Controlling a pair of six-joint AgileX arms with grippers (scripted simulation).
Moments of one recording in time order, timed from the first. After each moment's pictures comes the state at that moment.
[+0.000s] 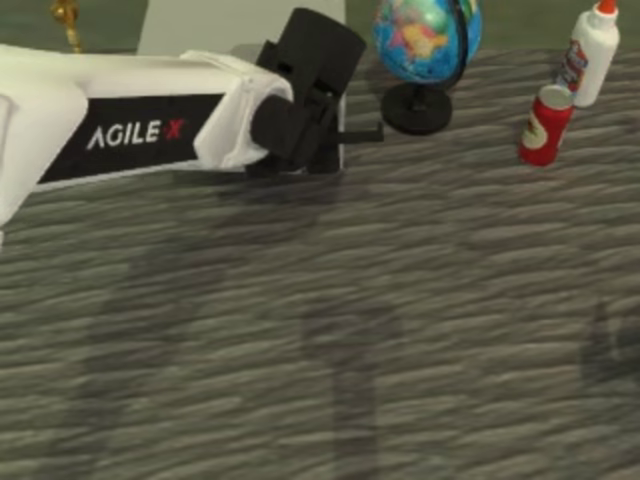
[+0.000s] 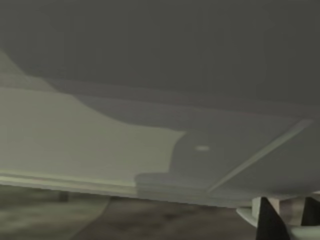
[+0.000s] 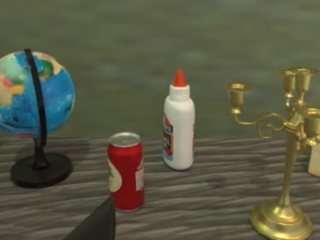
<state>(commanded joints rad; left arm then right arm) -0.60 2.08 1.47 -0.33 -0.37 -0.50 0.00 0.00 0.00 0.00 0.00 0.00</state>
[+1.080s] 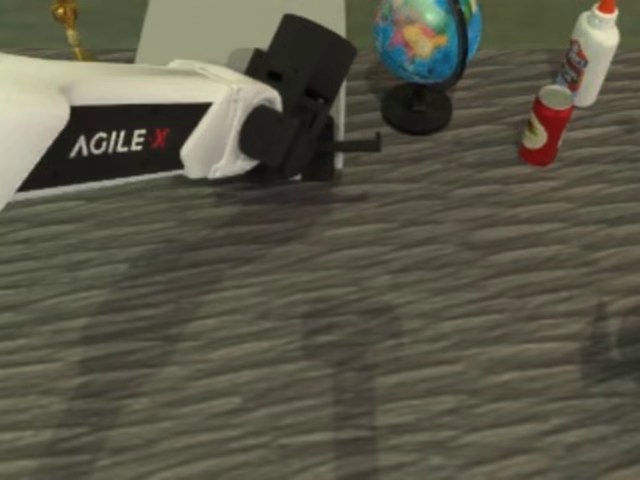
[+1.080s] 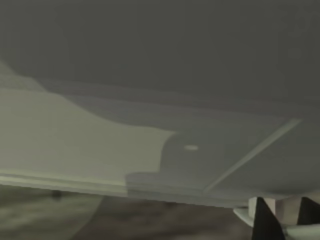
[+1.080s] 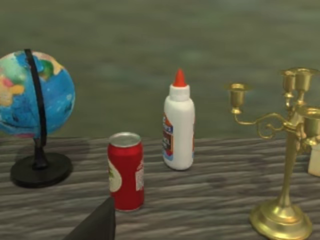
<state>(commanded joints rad) -0.60 2.03 1.40 -0.29 -0.33 -0.45 0.00 0.00 0.00 0.00 0.00 0.00</state>
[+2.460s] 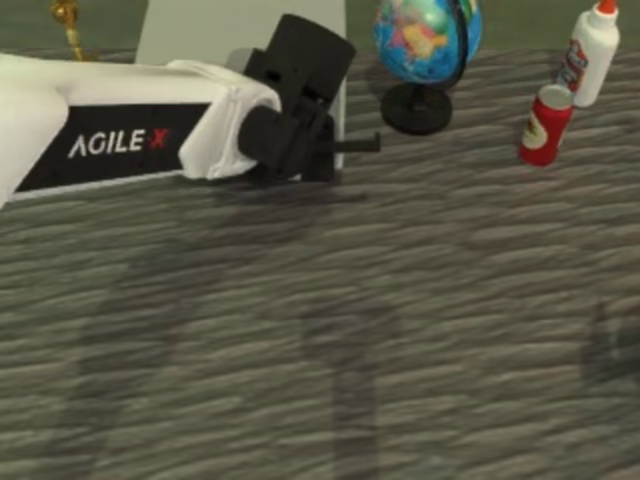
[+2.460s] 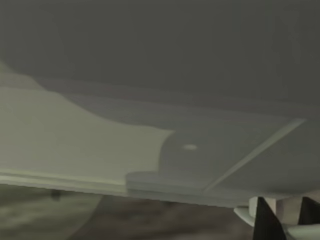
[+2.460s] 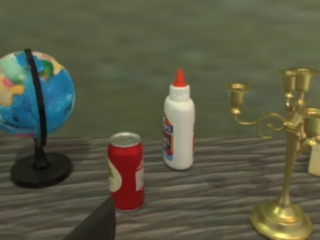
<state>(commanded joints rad) -0.60 2.03 1.40 -0.29 -0.33 -0.45 0.00 0.00 0.00 0.00 0.00 0.00</state>
